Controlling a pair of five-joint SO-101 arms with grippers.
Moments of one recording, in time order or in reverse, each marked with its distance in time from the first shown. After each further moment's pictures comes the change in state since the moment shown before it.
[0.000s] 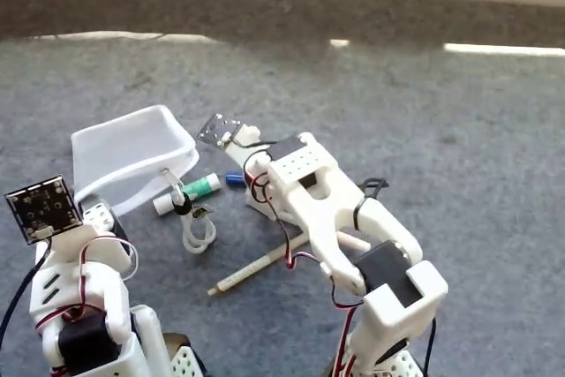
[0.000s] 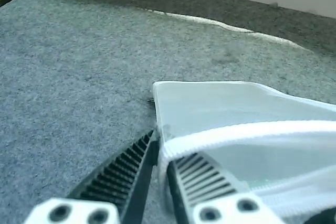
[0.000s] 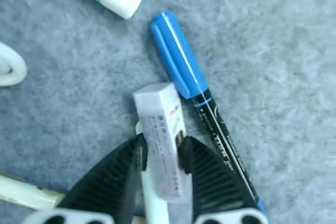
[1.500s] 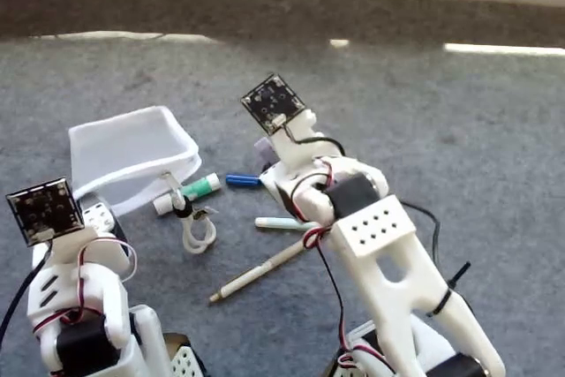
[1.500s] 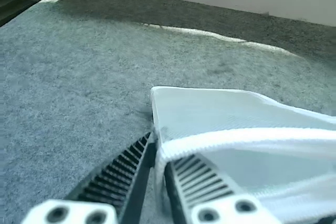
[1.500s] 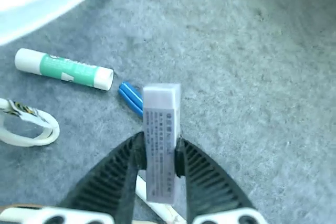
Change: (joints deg) left arm 0.3 0.2 -2.4 0.0 -2.7; right arm 2.5 -44.0 18.5 -4.5 -15.6
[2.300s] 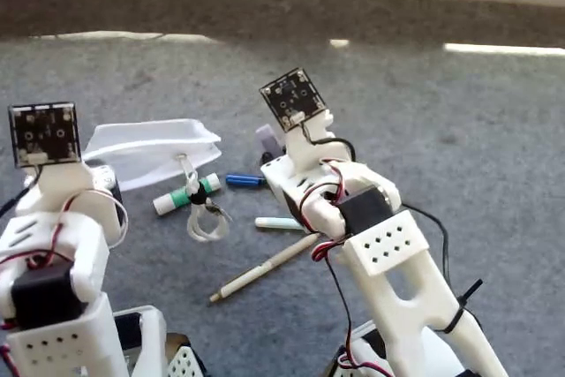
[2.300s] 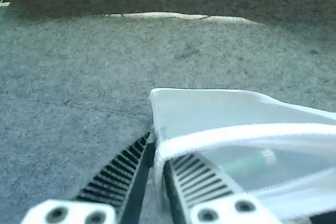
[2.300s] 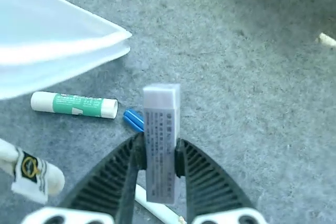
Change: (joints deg) left arm 7.3 35.3 -32.7 9.1 -5.2; right arm 0.0 -5.3 0.6 -1.2 -8.2
